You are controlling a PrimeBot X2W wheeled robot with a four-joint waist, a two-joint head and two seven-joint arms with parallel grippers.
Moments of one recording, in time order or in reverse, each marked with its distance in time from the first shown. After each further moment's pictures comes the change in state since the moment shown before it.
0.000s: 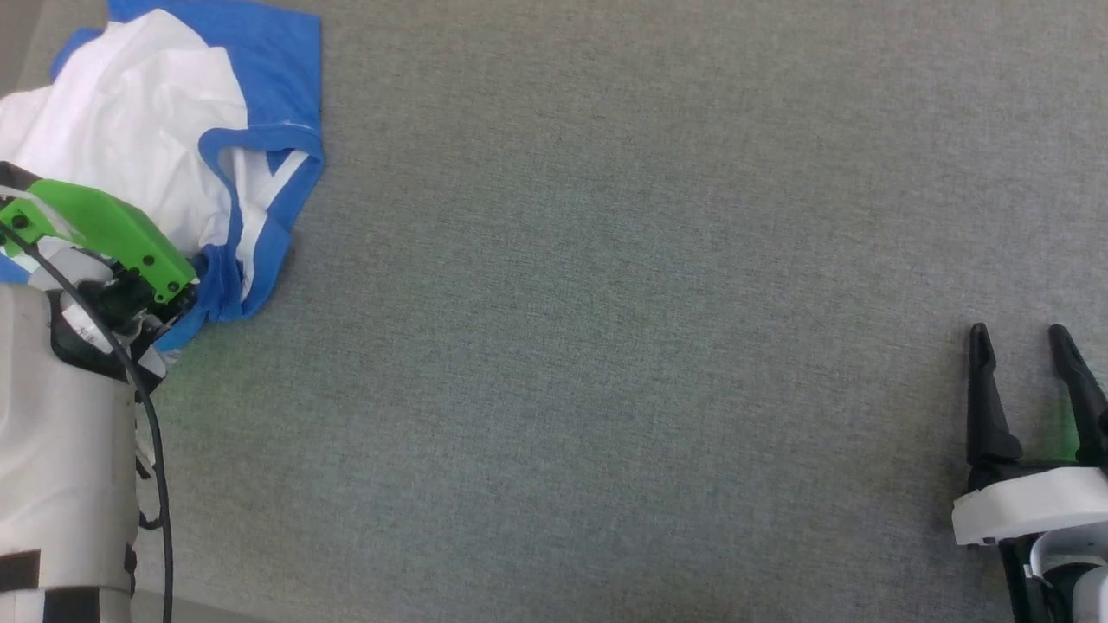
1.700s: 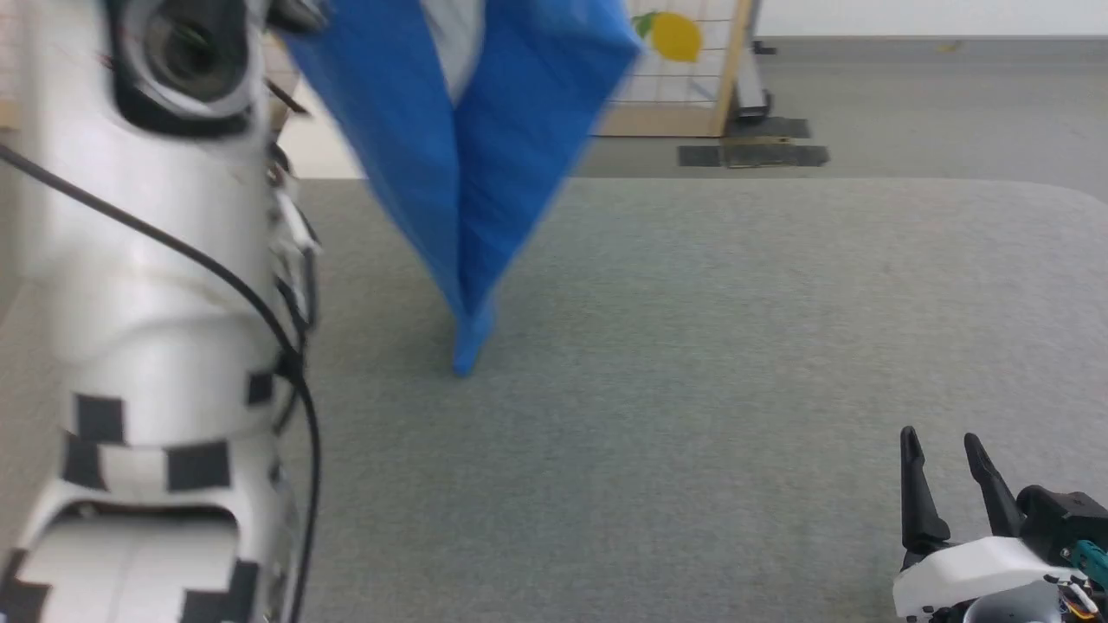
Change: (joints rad) left arm -0.369 -0.262 -0.061 -0.310 -0.256 -0.359 -0.485; right arm 0.014 0.000 0.064 0.371 0.134 0.000 -0.163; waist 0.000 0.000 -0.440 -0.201
